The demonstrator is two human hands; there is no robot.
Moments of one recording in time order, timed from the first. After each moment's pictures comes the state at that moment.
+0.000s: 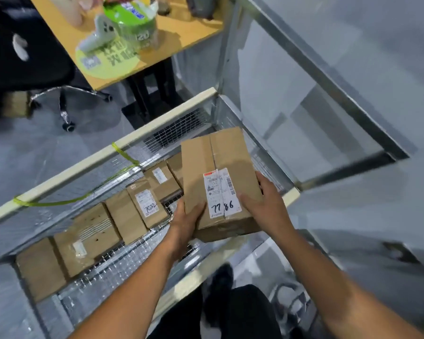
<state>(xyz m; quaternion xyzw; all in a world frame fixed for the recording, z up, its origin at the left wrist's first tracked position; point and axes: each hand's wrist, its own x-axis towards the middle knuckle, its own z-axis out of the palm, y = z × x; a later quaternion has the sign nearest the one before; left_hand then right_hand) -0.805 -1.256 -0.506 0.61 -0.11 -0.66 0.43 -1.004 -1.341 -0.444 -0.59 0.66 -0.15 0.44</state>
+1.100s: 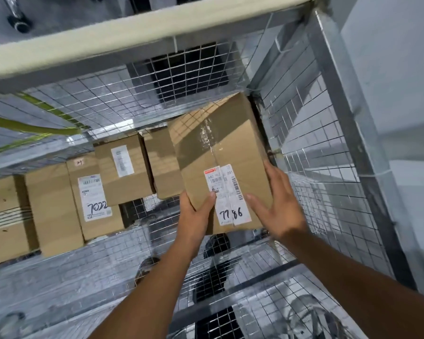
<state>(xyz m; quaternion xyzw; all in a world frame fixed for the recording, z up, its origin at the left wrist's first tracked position) -0.846 -1.413 -0.842 0.68 0.06 -0.56 0.46 -0.997 -1.535 -0.778 -0.73 0.55 0.02 0.40</state>
